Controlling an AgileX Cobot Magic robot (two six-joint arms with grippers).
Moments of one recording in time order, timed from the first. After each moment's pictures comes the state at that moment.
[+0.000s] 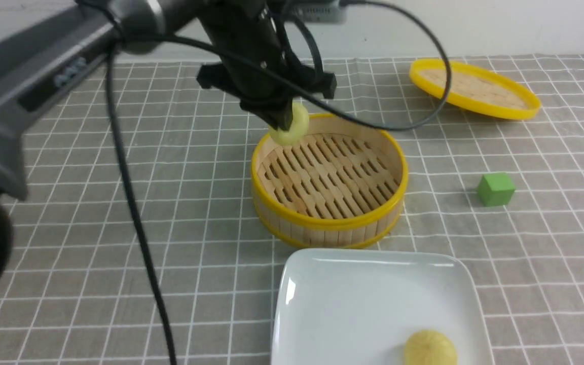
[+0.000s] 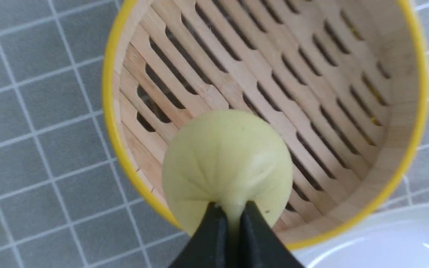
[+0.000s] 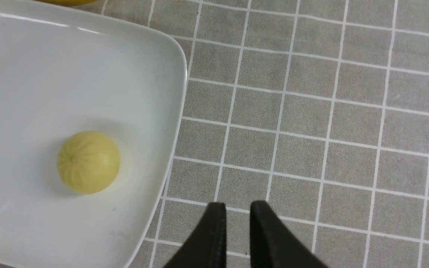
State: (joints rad) right arm 0.47 0.85 -0.90 -0.11 1.12 0.25; left arm -0.54 1.96 -2.00 -0.03 1.18 -0.19
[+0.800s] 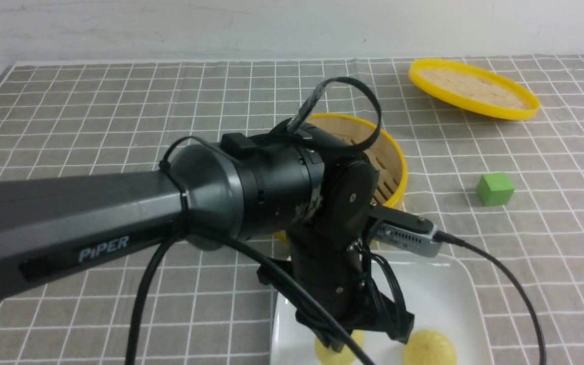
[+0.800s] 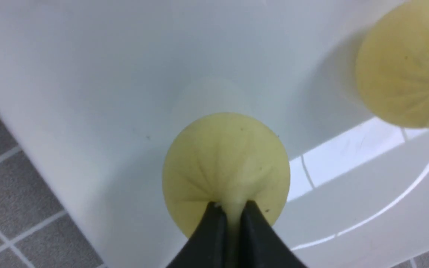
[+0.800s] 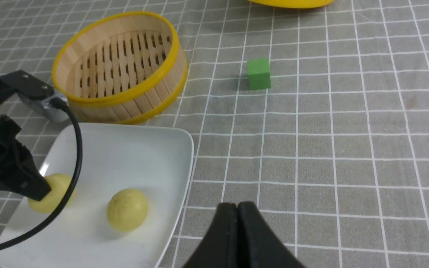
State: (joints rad) right arm 0.47 0.19 -0.90 -0.14 1.26 0.28; left arm -0.91 1.82 -1.34 -0.09 0.98 -0.33
